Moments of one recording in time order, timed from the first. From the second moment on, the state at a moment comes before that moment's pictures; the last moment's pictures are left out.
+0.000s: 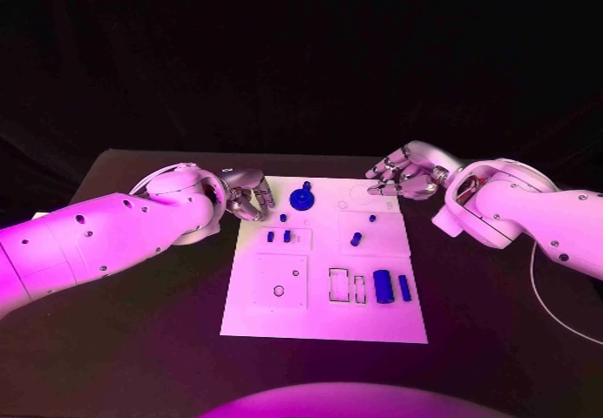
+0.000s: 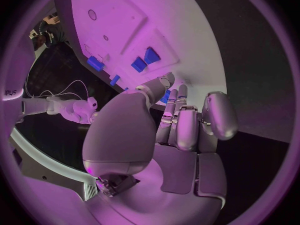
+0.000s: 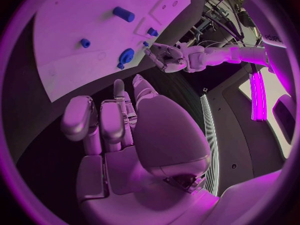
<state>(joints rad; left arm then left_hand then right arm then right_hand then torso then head) 1.22 -0.74 -0.01 1.38 -1.43 -0.06 -0.16 1.34 -0.18 0.59 -0.11 0.08 0.99 0.15 0.06 0.06 1.12 0.10 0.06 0.07 1.47 0.00 1.38 1.15 0.09 1.46 0.10 1.17 1.26 1.20 -0.93 0.03 1.55 -1.09 -0.27 -0.06 1.47 -0.06 0.04 0.22 0.22 1.01 0.14 0.07 0.07 1.08 0.07 0.26 0.51 1.47 -0.02 1.19 1.11 0.08 1.34 0.08 1.26 1.04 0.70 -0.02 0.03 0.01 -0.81</state>
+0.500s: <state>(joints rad) 1.22 -0.83 -0.03 1.44 -0.64 -0.33 0.13 1.33 -0.13 0.58 -0.08 0.08 1.06 0.17 0.10 0.07 1.19 0.09 0.14 0.08 1.36 0.01 1.22 0.87 0.14 1.31 0.11 0.82 1.01 1.16 -0.92 0.03 1.57 -1.53 -0.18 -0.16 1.52 -0.09 0.13 0.20 0.11 1.07 0.12 0.07 0.07 1.11 0.07 0.12 0.27 1.47 -0.02 1.16 1.09 0.09 1.34 0.09 1.24 1.03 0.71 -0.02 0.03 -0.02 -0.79</state>
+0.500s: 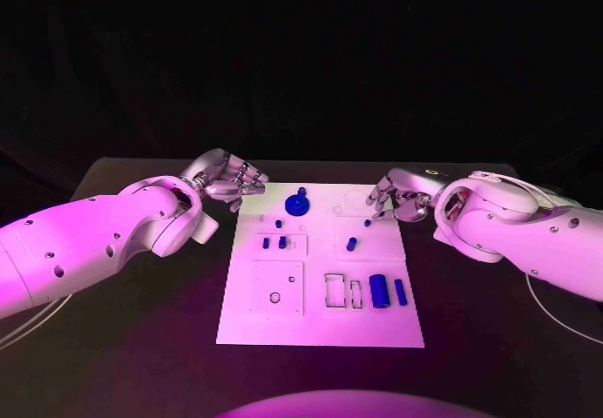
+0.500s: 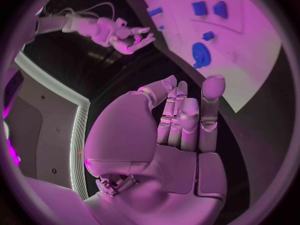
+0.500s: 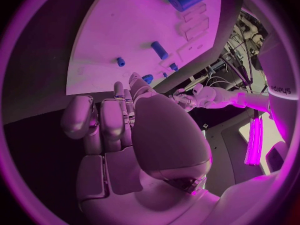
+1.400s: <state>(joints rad) 1.21 -0.89 -0.03 1.51 0.18 -0.35 0.38 1.33 -0.12 0.52 -0.07 0.08 1.07 0.17 0.11 0.07 1.17 0.10 0.18 0.09 1.29 0.01 1.16 0.74 0.17 1.25 0.11 0.66 0.90 1.12 -0.85 0.02 1.55 -1.84 -0.12 -0.26 1.53 -0.10 0.32 0.18 0.06 1.10 0.10 0.07 0.07 1.12 0.05 0.09 0.12 1.47 -0.03 1.11 1.06 0.09 1.35 0.07 1.22 1.00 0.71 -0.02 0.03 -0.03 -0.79</state>
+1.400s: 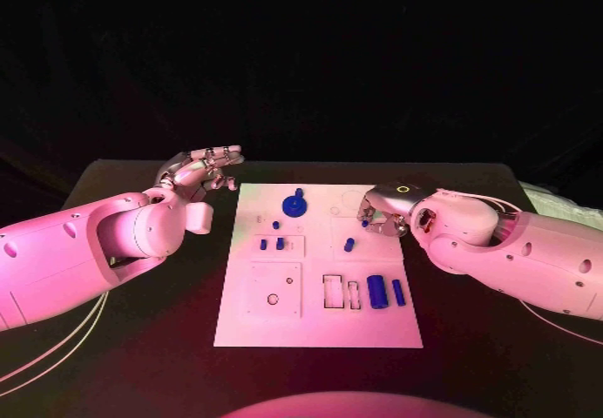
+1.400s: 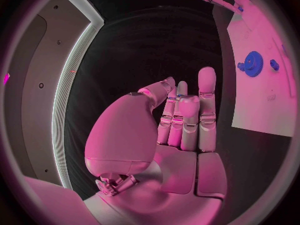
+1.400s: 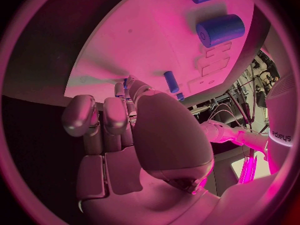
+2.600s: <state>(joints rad) 1.21 -0.89 -0.03 1.51 0.17 -0.35 0.37 1.34 -0.11 0.50 -0.08 0.08 1.06 0.17 0.11 0.07 1.15 0.10 0.19 0.09 1.29 0.01 1.16 0.73 0.17 1.25 0.11 0.65 0.90 1.10 -0.85 0.03 1.56 -1.84 -0.18 -0.27 1.48 -0.08 0.45 0.10 0.05 1.16 0.10 0.08 0.08 1.20 0.04 0.08 0.06 1.47 -0.04 1.10 1.04 0.09 1.36 0.06 1.22 1.03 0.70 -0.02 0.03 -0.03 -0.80</state>
